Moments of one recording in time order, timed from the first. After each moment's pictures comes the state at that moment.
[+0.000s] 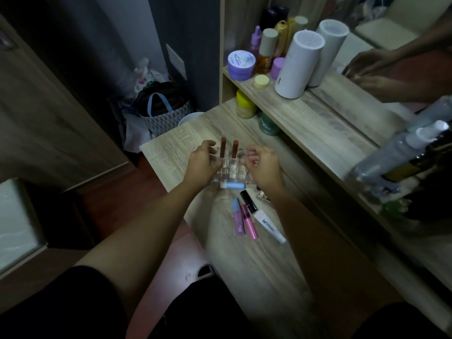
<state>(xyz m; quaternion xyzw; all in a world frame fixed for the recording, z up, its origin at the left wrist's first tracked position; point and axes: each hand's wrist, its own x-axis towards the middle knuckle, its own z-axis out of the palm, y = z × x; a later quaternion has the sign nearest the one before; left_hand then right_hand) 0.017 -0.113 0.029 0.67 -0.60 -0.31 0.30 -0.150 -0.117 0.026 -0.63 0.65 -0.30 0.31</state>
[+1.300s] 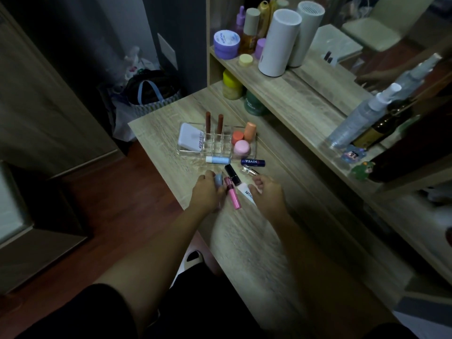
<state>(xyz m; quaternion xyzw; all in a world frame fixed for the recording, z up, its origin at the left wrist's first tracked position) -0.041 -0.003 -0.025 0.73 -0.58 -0.34 0.16 -0.209 -0.002 -0.023 -0.63 0.71 -0.19 0.25</state>
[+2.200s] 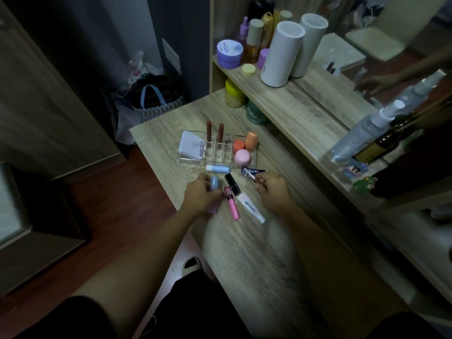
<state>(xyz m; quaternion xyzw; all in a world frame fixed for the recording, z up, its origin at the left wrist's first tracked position) -0.024 -0.016 -0.012 0.72 -0.52 -0.39 0.24 -0.228 -0.049 -0.010 -0.70 0.66 -0.09 0.24</state>
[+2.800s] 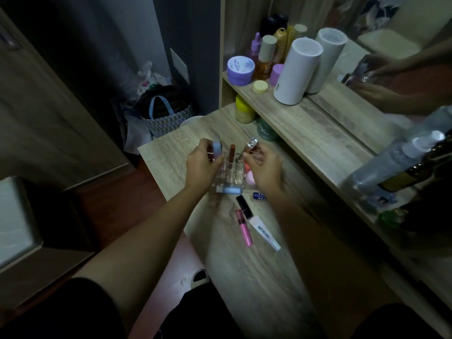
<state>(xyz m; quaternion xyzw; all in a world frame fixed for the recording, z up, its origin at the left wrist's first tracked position) -0.001 -0.111 0.038 0.69 -0.56 -0.26 0.38 -0.155 -0.130 0.021 -0.57 0.63 -0.40 0.35</state>
